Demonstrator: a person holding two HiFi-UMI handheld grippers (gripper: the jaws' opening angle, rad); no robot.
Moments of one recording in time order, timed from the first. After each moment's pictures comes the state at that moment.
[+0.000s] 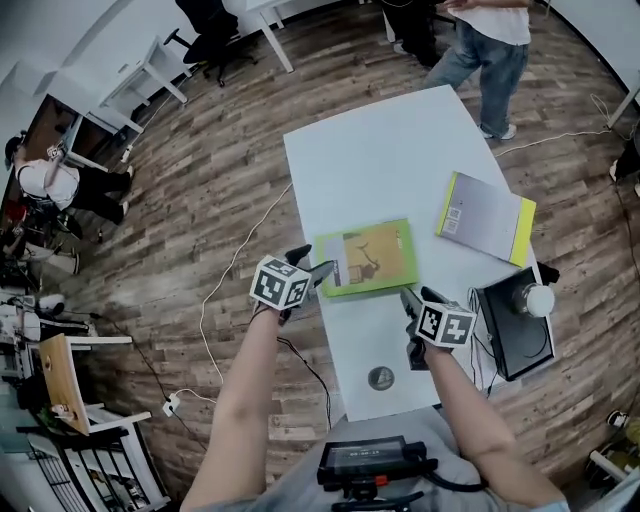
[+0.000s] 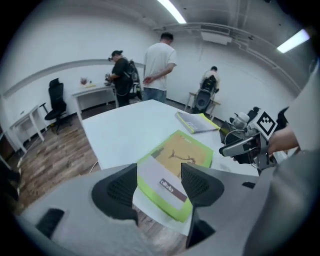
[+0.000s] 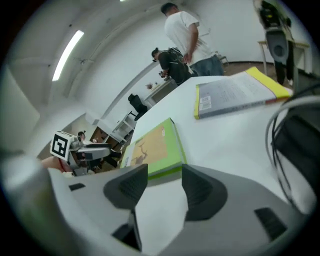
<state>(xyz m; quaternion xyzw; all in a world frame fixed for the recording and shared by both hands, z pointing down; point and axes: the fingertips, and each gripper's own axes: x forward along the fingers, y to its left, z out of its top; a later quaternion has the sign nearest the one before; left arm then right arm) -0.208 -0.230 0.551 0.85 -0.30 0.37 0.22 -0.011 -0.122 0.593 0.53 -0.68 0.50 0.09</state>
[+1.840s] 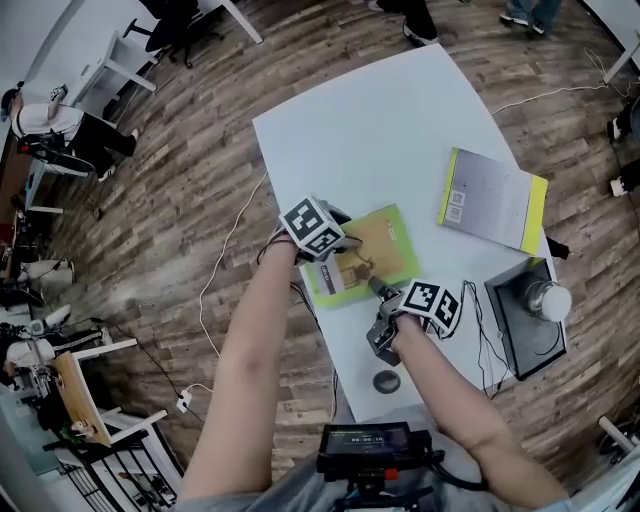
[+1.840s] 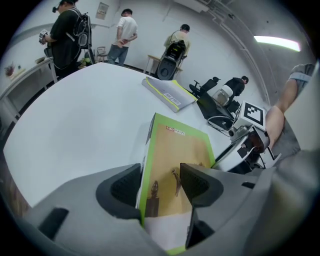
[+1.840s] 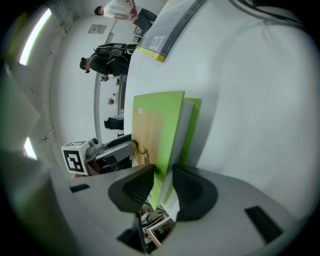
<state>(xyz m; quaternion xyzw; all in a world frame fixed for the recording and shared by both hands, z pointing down) -0.106 -0.267 0.622 0.83 0.01 0.52 0.22 -0.089 -0.147 0.633 0.45 -0.46 0.76 -0.11</state>
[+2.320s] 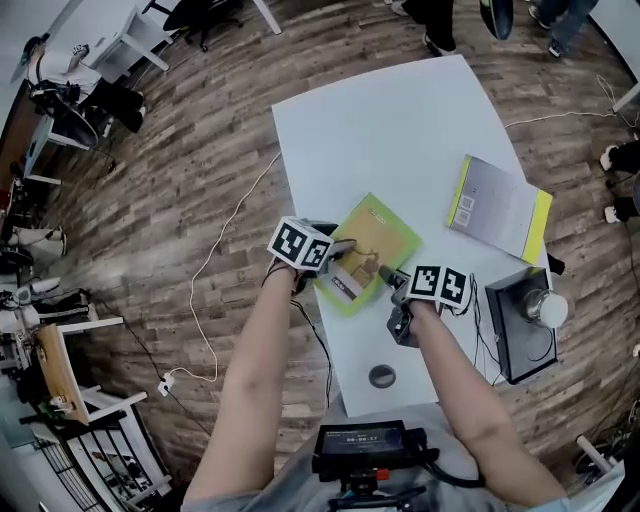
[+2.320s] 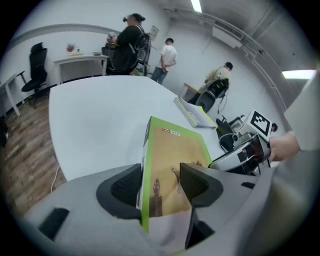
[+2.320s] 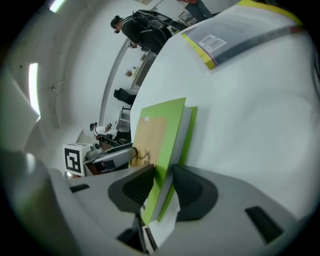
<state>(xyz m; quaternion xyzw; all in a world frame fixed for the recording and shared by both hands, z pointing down) -0.158 -0.257 0.622 0.83 -0.20 0.40 0.33 -0.076 -0.166 0.630 0.43 -0.59 0.68 0.05</state>
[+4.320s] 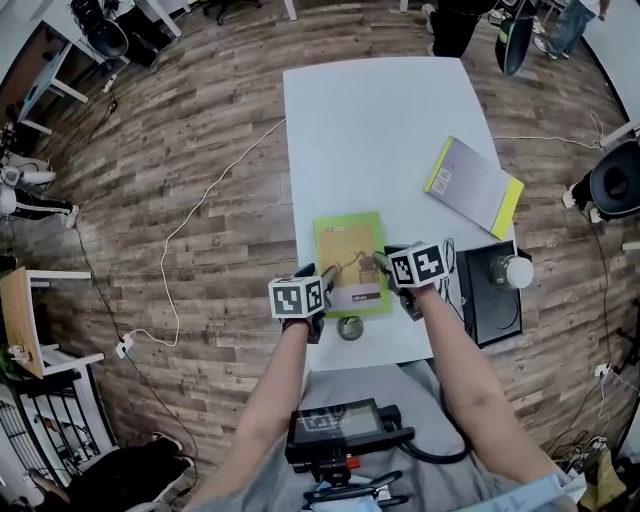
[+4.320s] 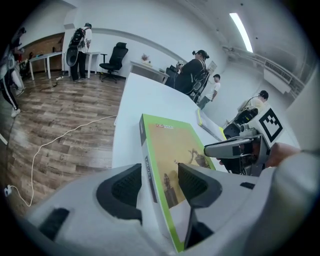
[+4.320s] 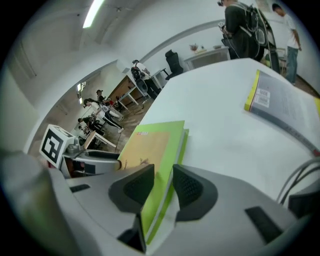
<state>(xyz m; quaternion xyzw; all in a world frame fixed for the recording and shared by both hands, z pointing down) -0.187 -0.062 0.621 0.71 -0.48 0.24 0.46 -0.052 -0.097 0.616 0.32 -0.78 0.43 0.32</state>
